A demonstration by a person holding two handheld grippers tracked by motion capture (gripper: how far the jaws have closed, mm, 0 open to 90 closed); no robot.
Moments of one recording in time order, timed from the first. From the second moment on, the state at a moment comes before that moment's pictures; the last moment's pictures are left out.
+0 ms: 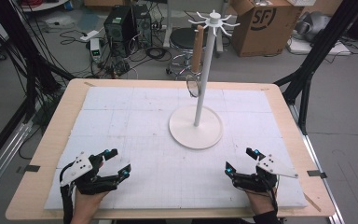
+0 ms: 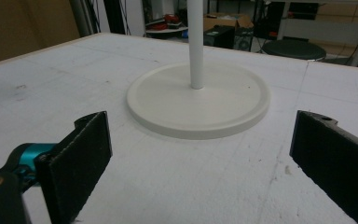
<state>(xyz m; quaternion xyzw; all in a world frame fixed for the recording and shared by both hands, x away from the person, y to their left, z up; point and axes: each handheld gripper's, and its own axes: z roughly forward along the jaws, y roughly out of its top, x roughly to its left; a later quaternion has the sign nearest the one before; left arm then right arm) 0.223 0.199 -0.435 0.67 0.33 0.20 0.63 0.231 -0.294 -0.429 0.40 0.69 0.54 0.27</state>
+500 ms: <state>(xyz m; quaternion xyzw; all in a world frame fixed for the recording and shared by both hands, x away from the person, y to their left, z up) 0.226 0.200 -0.437 0.68 0.34 0.20 0.62 0.234 -0.294 -0.433 0.40 0.70 0.54 0.25</state>
